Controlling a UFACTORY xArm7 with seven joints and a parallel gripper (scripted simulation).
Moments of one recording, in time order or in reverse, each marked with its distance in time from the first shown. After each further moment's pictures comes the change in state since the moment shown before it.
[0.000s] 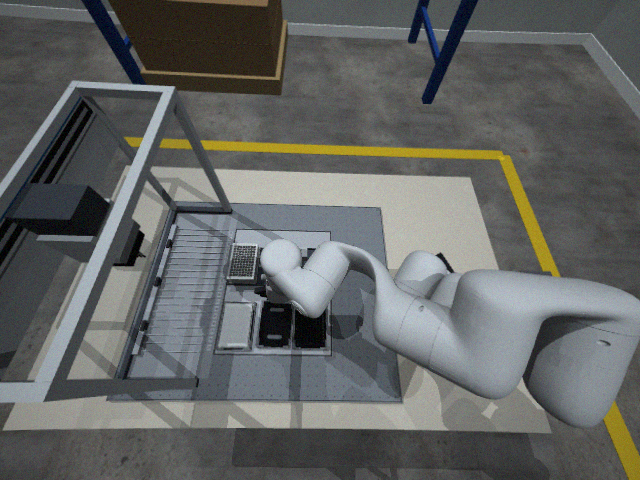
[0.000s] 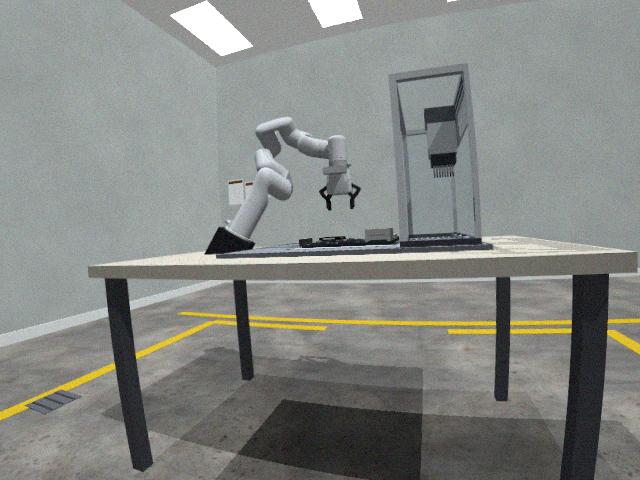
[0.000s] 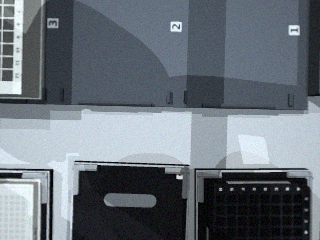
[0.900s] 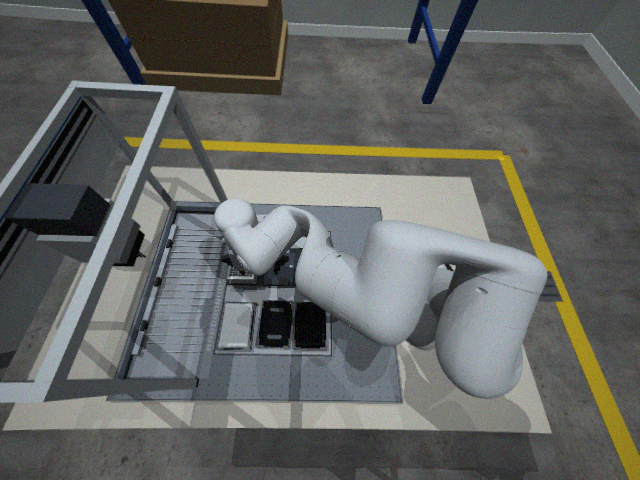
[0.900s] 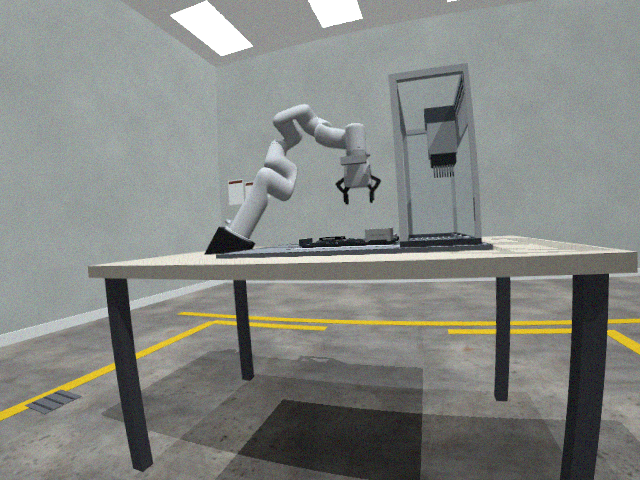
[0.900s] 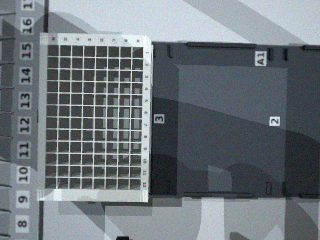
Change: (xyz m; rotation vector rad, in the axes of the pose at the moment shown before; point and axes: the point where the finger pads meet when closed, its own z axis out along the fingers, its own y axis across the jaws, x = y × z) arm 0.079 -0.089 -0.014 0.001 0.001 0.001
